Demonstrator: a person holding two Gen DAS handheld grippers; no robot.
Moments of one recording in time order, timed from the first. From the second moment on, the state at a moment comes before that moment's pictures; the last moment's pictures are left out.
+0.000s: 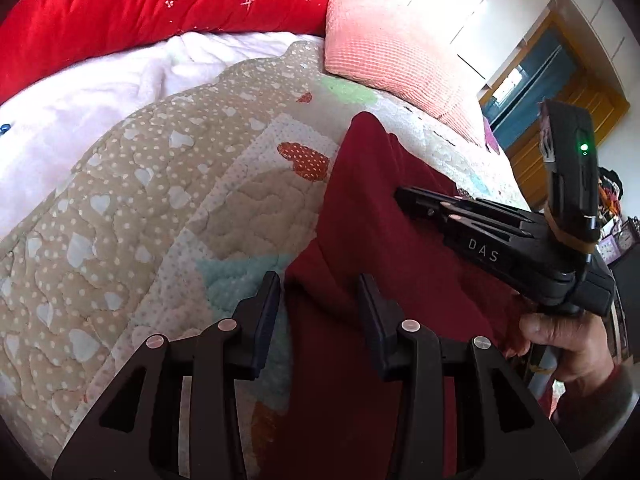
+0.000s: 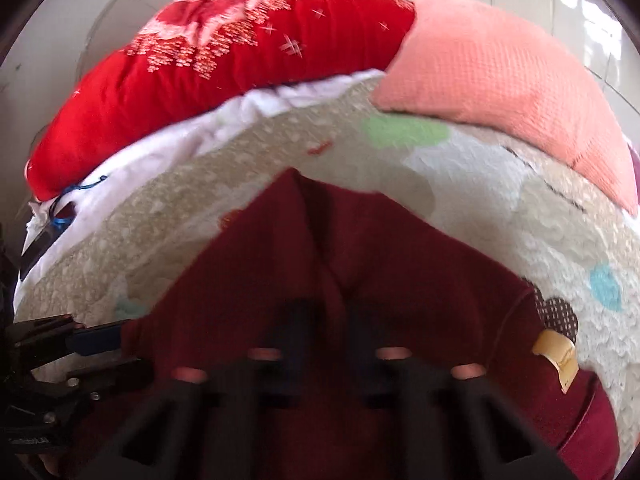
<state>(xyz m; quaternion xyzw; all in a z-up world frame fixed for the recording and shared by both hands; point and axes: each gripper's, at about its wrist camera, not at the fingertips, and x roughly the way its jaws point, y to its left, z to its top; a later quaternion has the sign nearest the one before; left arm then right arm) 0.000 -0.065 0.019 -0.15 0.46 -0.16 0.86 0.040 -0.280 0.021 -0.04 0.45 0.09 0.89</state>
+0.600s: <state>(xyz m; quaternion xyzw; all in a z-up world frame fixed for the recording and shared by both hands) -0.001 -0.066 0.039 -0.11 0.41 -0.17 0.89 -0.026 -0.294 0.056 0.02 0.41 0.00 0.91</state>
